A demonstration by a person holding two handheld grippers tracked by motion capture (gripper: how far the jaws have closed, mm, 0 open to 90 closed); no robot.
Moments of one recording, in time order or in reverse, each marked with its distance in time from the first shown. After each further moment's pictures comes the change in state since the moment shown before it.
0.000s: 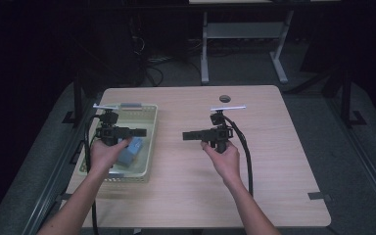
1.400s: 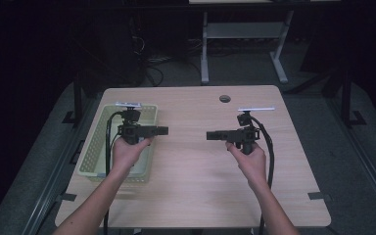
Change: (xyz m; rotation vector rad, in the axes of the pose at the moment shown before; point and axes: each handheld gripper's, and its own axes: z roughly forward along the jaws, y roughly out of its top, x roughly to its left) left arm -0.054 0.004 0.032 -0.025 -0.085 0.079; right arm -0.026 -0.010 -0.062 -0.044 -0.041 0.010
